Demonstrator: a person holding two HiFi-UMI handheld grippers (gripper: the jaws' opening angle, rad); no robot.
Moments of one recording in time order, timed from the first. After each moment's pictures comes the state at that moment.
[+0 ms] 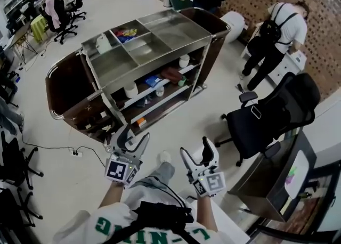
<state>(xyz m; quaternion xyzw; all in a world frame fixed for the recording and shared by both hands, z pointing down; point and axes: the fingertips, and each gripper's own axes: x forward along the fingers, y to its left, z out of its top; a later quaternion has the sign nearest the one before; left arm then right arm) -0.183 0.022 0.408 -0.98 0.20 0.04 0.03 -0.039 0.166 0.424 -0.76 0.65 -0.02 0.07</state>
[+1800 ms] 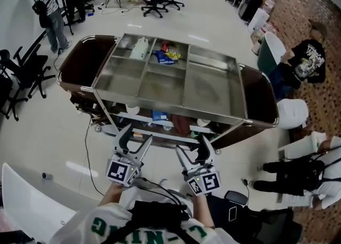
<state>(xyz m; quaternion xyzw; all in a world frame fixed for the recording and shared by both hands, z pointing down) 0.051 -0.106 0.398 -0.84 0.54 0.06 0.03 0.222 -0.111 0.394 -0.44 0.90 0.01 0.08</state>
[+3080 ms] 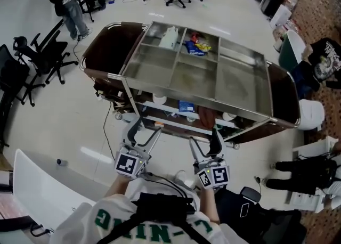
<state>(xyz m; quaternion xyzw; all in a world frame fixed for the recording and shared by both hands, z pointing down) -0.026 -0.084 0.404 -0.83 0.56 0.03 0.02 0.161 -0.110 0.424 -0.45 0.89 -0.03 0.07</state>
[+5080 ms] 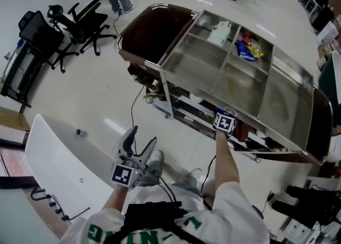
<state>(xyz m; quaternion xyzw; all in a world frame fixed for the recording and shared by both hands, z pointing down) -0.133 -0.033 0.445 -0.72 0.69 -0.04 -0.05 0.106 -0.349 0.793 -0.49 0.77 -0.26 -0.32</state>
